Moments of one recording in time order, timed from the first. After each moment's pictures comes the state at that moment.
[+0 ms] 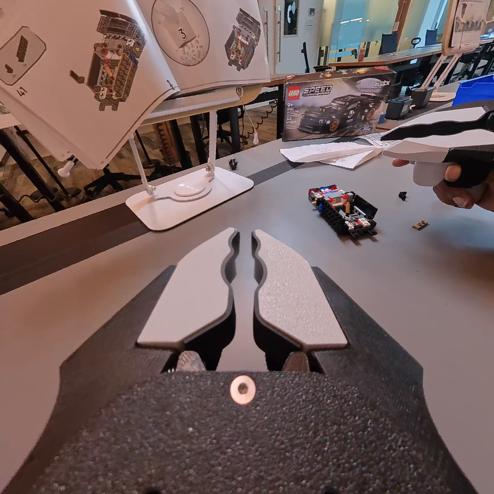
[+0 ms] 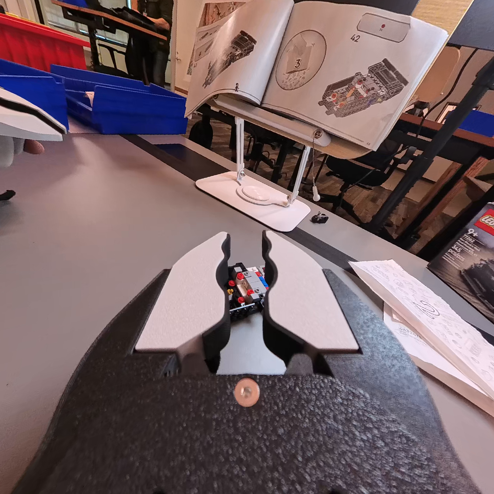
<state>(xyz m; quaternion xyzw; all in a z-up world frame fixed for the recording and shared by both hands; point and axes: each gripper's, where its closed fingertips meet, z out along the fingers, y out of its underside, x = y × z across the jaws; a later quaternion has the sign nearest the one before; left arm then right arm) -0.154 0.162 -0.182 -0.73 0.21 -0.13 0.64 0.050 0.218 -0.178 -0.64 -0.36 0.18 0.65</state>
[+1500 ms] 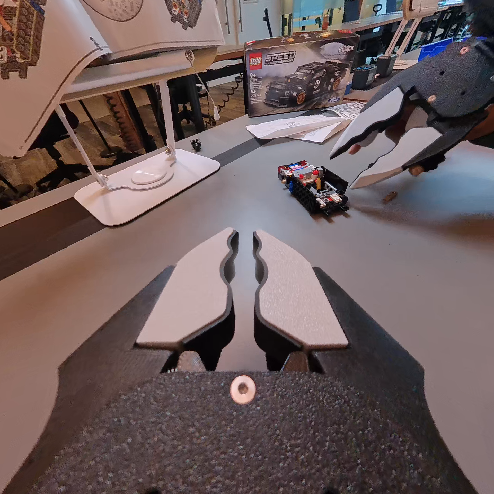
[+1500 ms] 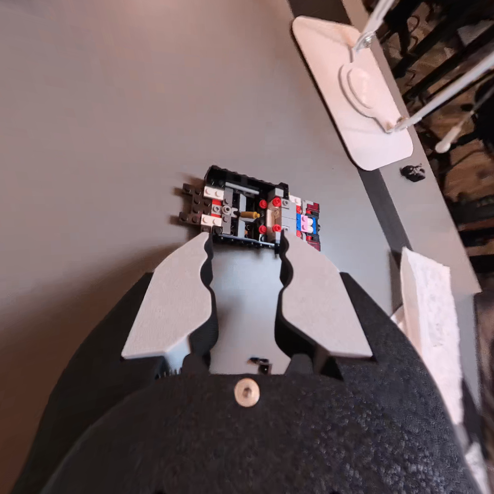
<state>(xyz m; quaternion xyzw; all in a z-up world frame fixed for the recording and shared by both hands) -0.125 0.157 -0.205 -0.74 0.27 -0.16 0.60 0.056 0.213 -0.254 -0.65 -0.63 0.07 0.41</state>
